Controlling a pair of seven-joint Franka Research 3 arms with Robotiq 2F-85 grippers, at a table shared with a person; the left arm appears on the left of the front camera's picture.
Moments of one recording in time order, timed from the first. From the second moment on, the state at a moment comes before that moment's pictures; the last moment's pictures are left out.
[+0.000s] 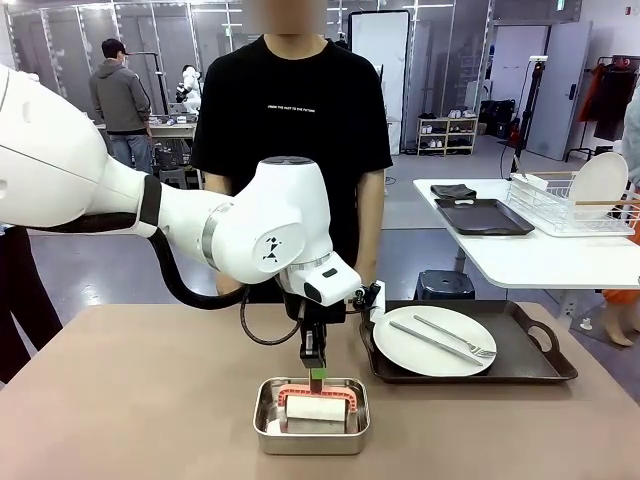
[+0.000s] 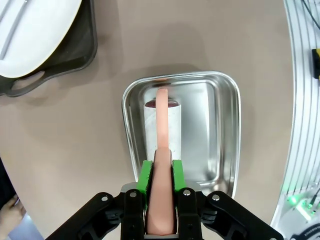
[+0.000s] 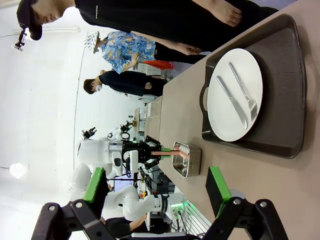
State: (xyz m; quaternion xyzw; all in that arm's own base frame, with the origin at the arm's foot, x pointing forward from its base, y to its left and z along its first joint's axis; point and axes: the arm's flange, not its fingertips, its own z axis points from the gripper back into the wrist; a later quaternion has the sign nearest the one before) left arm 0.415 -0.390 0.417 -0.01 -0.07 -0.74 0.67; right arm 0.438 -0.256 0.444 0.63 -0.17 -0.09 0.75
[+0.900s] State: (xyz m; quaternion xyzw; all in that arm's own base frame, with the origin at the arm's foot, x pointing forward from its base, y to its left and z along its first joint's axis) left arm 0.448 -0.393 0.413 -0.04 -0.04 -0.74 0.67; right arm 0.438 -0.256 0.444 0.63 -0.17 -0.09 0.75
